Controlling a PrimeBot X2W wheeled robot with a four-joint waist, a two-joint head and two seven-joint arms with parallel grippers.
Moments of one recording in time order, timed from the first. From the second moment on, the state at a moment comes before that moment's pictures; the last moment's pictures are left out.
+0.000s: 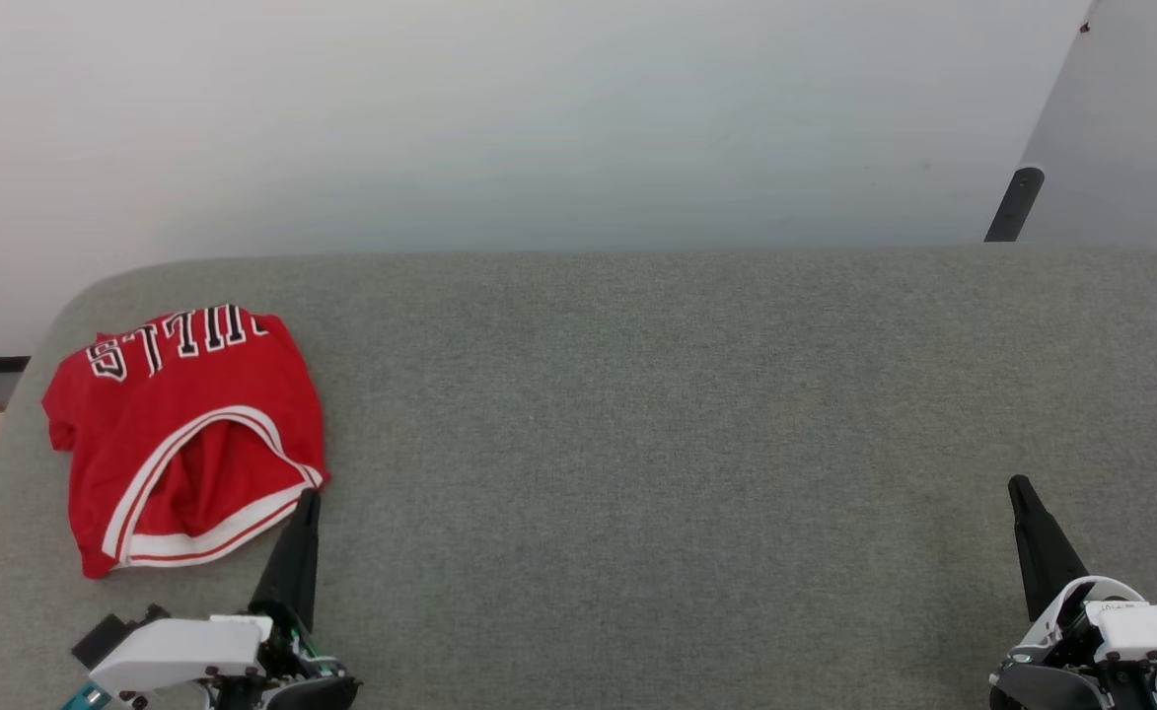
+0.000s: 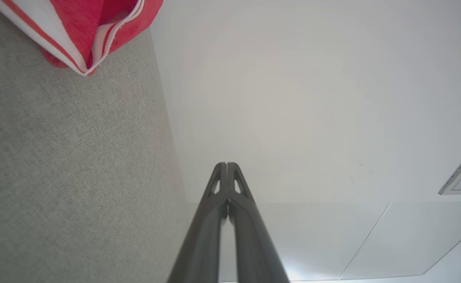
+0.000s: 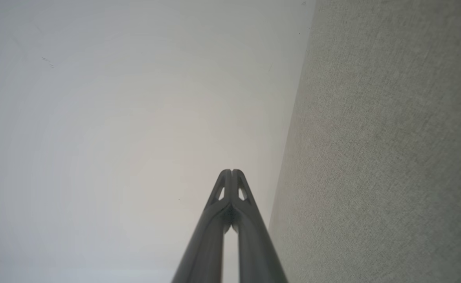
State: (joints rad) left arm -0.11 0.05 0.11 0.25 -1.61 -0.13 0.11; right arm -0.11 -0.05 -0.11 0.25 1.61 0.13 0.11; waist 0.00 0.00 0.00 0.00
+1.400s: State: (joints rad) left arm -0.13 0.20 0.05 0.29 -1.09 -0.13 -0.03; right arm -0.23 -0.05 0.00 0.40 1.04 0.13 -0.03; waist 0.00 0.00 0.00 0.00
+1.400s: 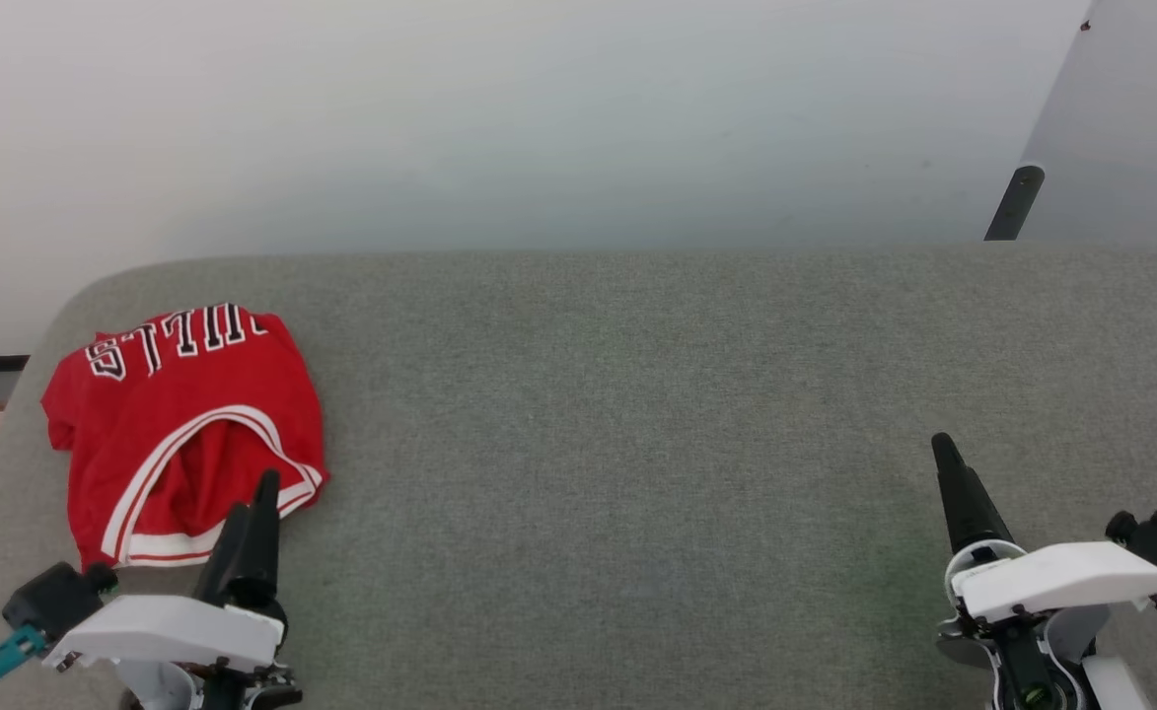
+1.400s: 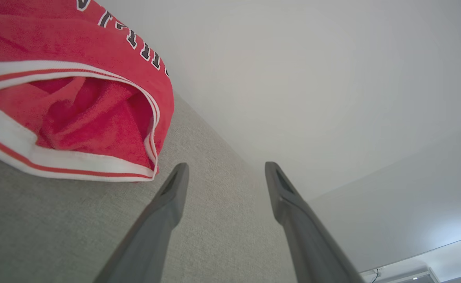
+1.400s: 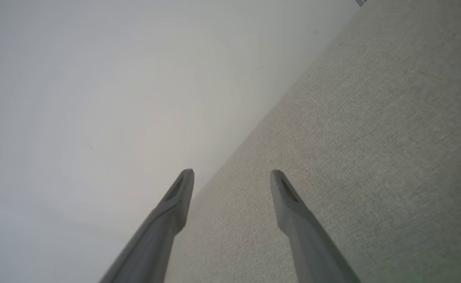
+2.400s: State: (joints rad) left arm -0.15 0.28 -0.02 0.29 -0.65 -0.13 -0.13; right arm -0.34 -0.05 0.03 0.52 0.47 0.13 -0.10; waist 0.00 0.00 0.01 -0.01
